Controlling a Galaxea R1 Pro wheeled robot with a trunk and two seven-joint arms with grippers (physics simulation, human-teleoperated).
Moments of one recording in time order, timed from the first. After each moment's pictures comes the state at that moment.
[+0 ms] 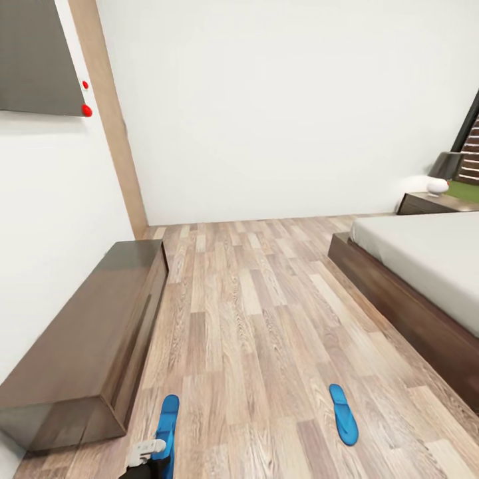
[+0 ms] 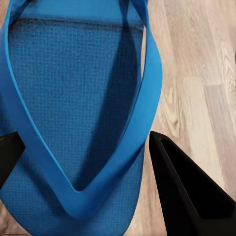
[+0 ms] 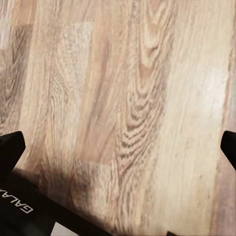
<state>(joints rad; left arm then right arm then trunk) -0.42 0.07 0.42 -0.15 -0.15 -0.12 -0.57 -0.18 -0.24 0.34 -0.48 -0.35 0.00 0.57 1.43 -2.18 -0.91</state>
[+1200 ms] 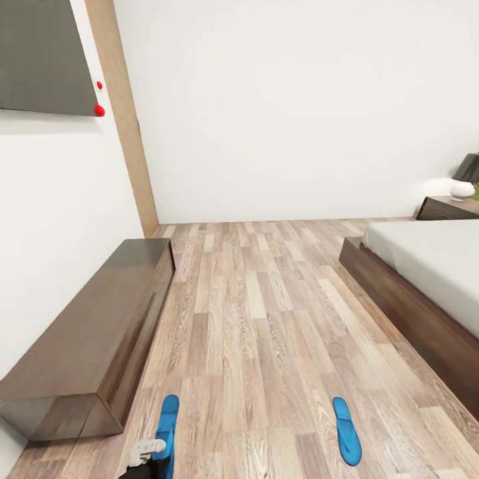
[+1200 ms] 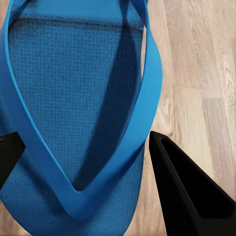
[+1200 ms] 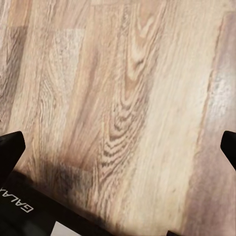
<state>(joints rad) -0.42 0.07 0.42 -0.15 -0.15 -0.12 -0.57 -0.18 -0.24 0.34 -0.48 -0.35 0.00 0.57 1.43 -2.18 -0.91</state>
